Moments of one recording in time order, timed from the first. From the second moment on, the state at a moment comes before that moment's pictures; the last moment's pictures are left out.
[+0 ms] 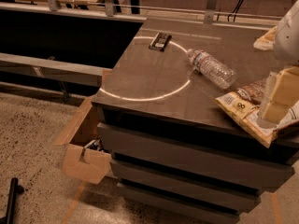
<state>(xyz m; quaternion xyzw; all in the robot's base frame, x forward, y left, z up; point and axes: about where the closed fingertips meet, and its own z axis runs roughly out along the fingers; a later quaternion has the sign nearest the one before) 0.438 -0.217 0.976 -0.60 0.78 -0.03 0.16</state>
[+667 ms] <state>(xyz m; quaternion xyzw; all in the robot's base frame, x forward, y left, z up) 0.445 -0.222 0.978 -0.58 0.80 -0.03 0.18</state>
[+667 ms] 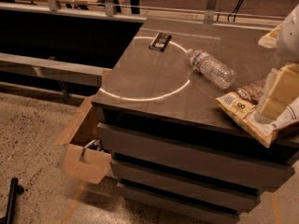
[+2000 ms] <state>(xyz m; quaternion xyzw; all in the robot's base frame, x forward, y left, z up) 0.527 -0.282 0.953 -0.34 0.84 0.09 0.40</state>
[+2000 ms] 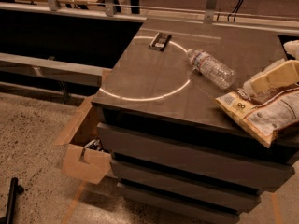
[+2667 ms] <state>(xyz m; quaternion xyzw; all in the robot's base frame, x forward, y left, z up) 0.533 -0.283 0.938 -0.32 0.85 0.09 0.41</state>
